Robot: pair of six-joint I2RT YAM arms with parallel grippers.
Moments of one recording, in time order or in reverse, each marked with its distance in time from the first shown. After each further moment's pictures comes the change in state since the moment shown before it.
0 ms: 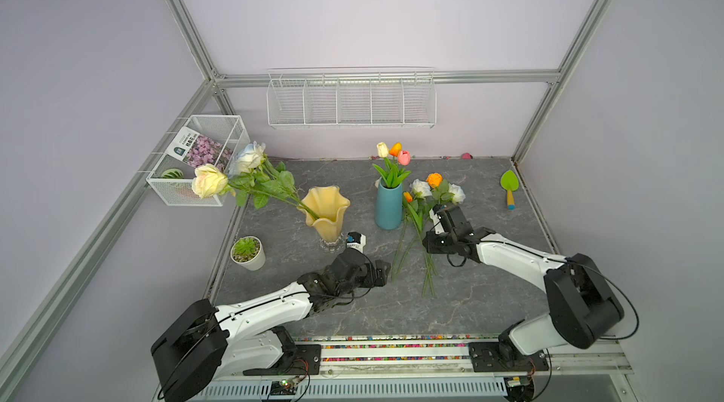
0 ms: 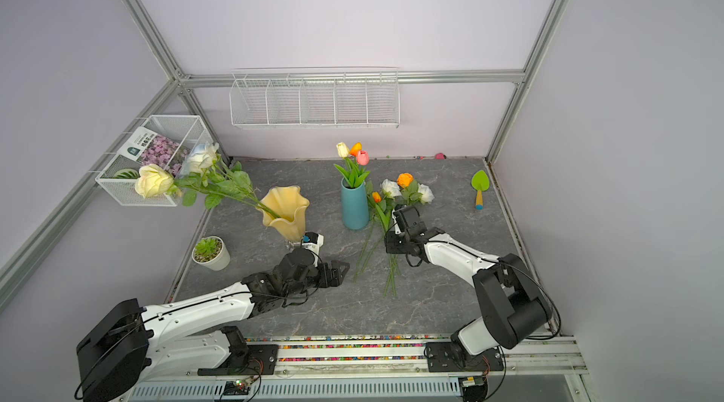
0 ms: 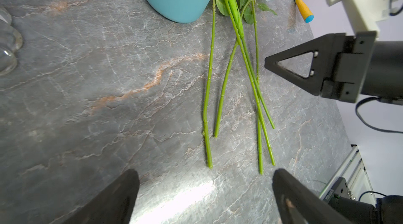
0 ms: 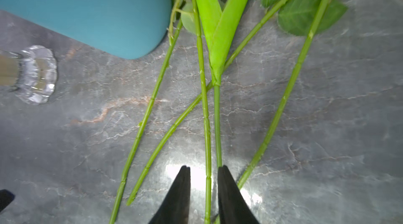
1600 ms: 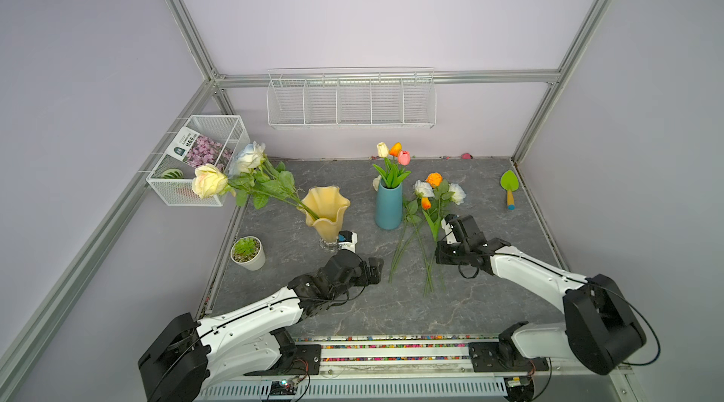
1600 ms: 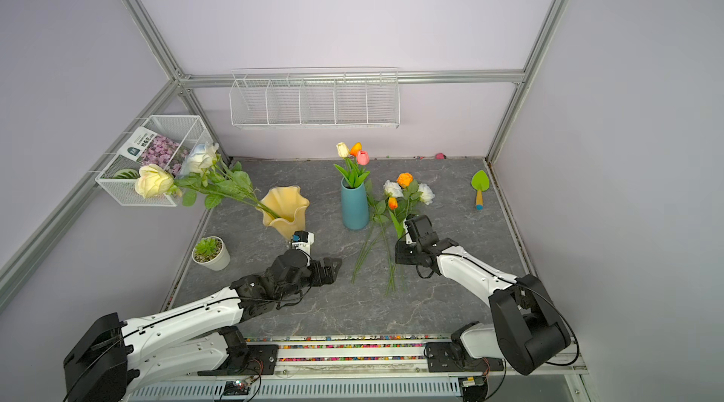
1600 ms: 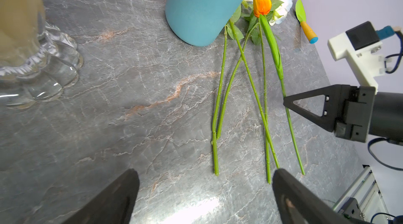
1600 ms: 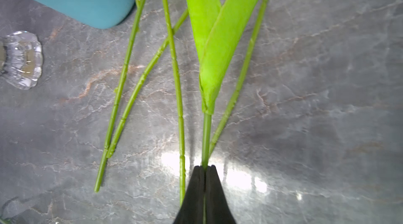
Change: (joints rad) left arm 0.000 -0.109 -0.006 -0.084 -0.101 -0.004; right arm -0.052 -0.169 -0.145 -0.046 -0.023 0.028
